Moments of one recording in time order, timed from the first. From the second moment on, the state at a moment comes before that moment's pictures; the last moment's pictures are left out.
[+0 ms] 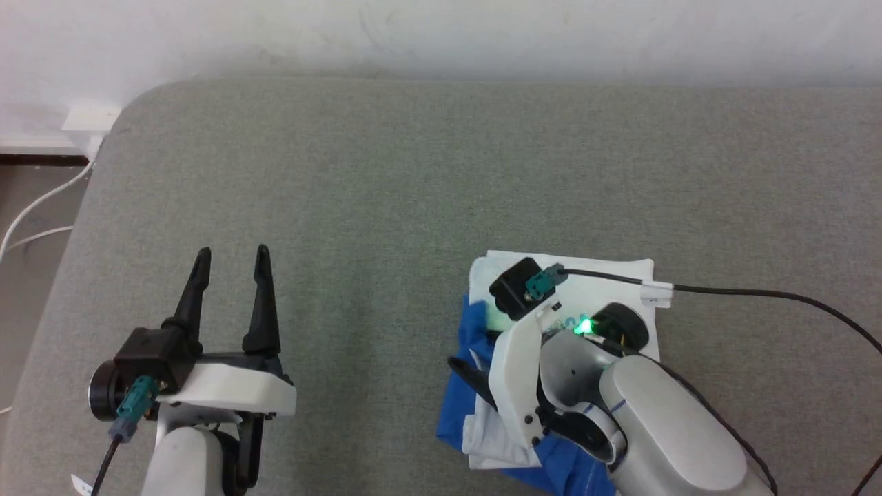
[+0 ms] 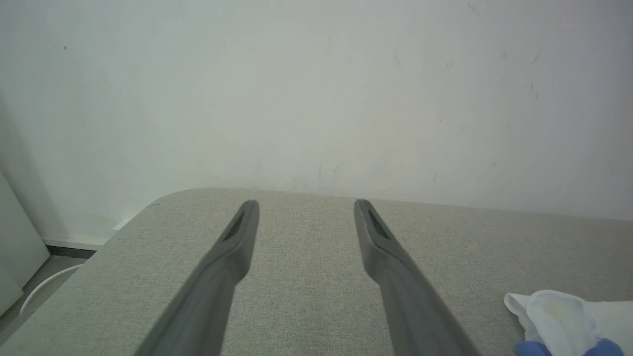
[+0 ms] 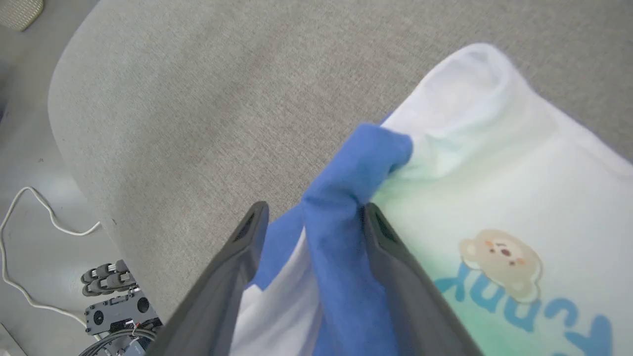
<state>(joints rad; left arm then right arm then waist) -0.15 0.06 0.07 0.12 -0.13 -0.09 -0.26 -0.43 -0.05 0.55 0.32 0.42 0.13 0.65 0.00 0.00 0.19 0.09</state>
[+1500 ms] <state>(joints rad) -0.12 0.05 0.06 0.12 -0.13 -0.09 -0.26 -0.15 -0.05 0.10 0.43 0.72 0.13 0.36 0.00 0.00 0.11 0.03</state>
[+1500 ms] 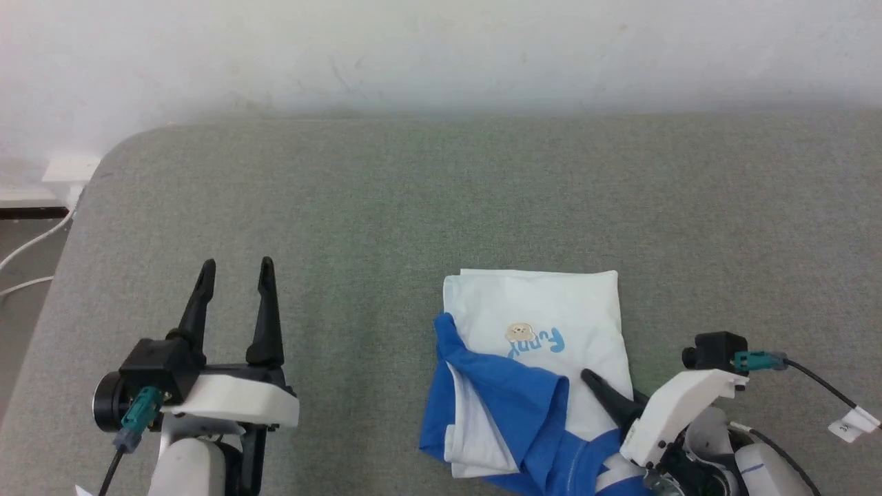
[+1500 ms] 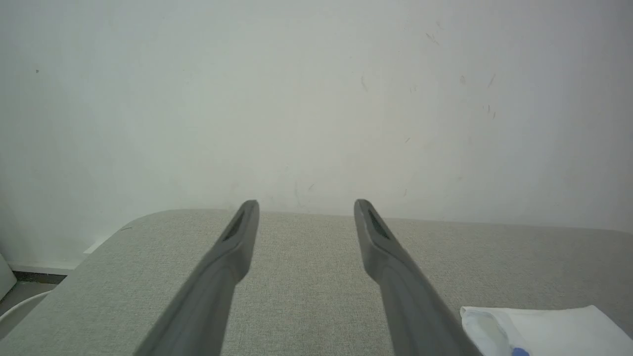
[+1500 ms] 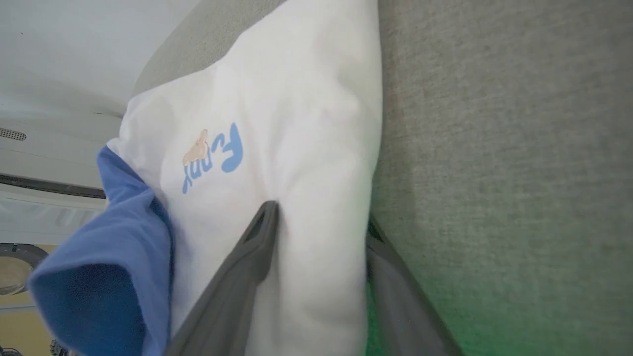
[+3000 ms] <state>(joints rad) -0.34 0.19 0.02 -0.05 -0.05 -0.12 -0.24 -0.83 -0.46 -0.01 0.69 -0.21 0.13 0.20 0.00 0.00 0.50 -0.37</state>
